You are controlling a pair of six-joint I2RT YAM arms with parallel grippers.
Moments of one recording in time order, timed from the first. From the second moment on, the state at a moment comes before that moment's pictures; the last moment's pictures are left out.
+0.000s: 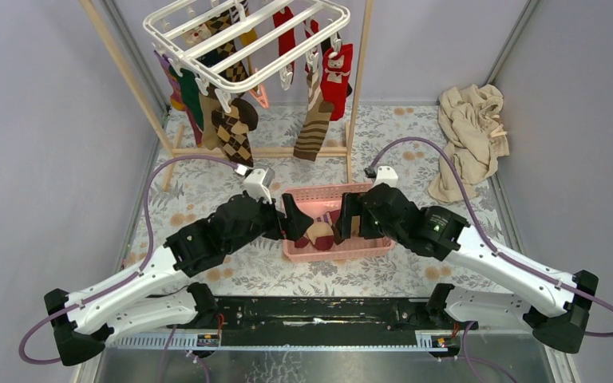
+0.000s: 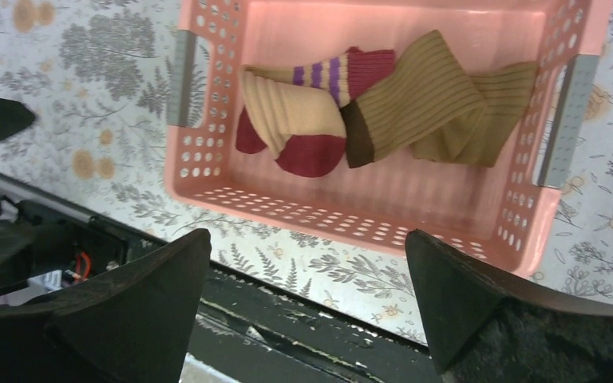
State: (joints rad) left arm -0.98 0.85 0.83 -0.39 -0.22 -0.69; right arm 0.99 1.03 1.00 -0.76 0.31 0.75
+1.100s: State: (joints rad) left arm -0.98 0.82 0.81 -0.42 -0.16 -0.78; right arm 0.99 0.92 0.91 -0.67 0.17 0.63
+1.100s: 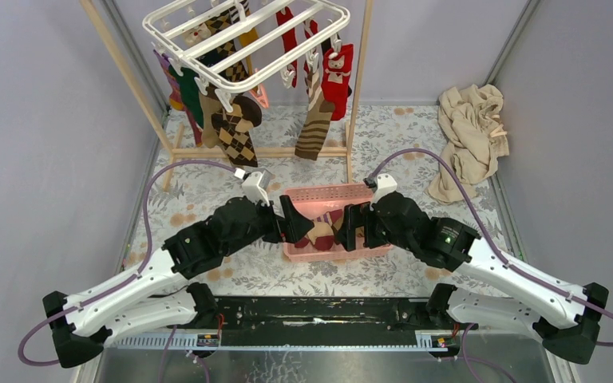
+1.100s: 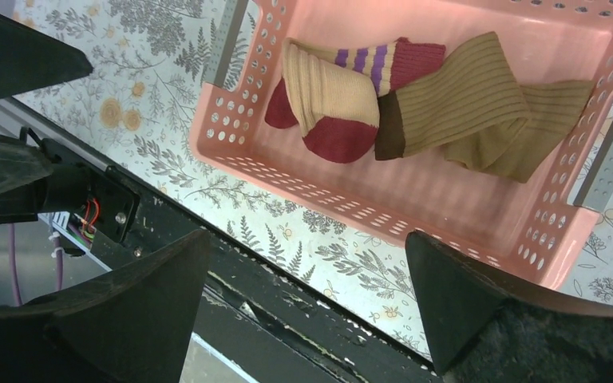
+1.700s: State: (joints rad) left arm -0.98 0.80 0.72 -0.36 -0.21 -0.77; right arm 0.99 0.90 0.68 -0.53 0.23 0.59
